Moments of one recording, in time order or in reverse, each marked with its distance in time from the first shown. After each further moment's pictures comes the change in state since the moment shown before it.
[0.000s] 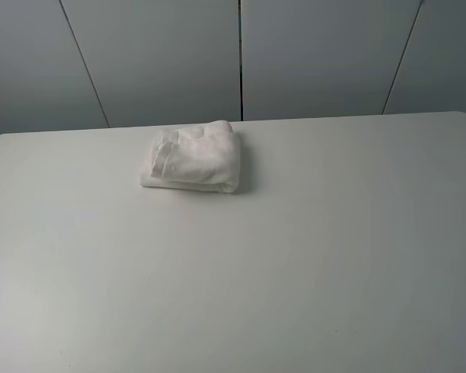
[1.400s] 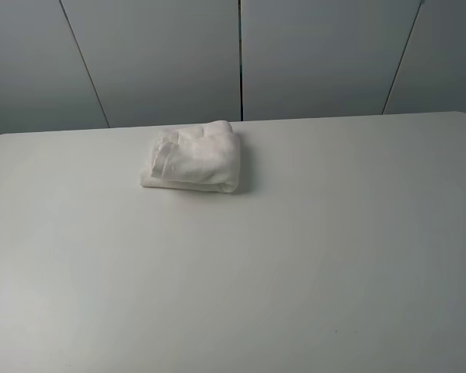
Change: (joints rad) left arm 0.228 -0.002 0.042 0.059 -0.087 0.035; right arm -0.630 -0.087 0.000 -0.021 -0.005 0.046
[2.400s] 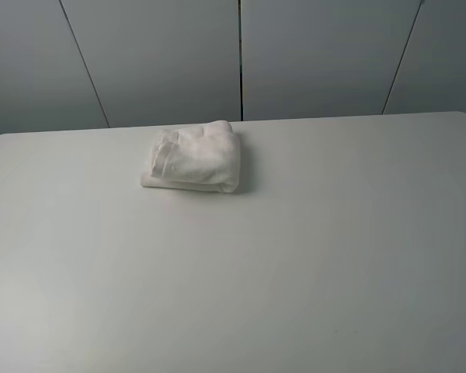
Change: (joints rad) left arm 0.000 0.000 0.000 0.002 0.000 0.000; right arm 0.000 0.000 0.000 0.000 0.000 0.017
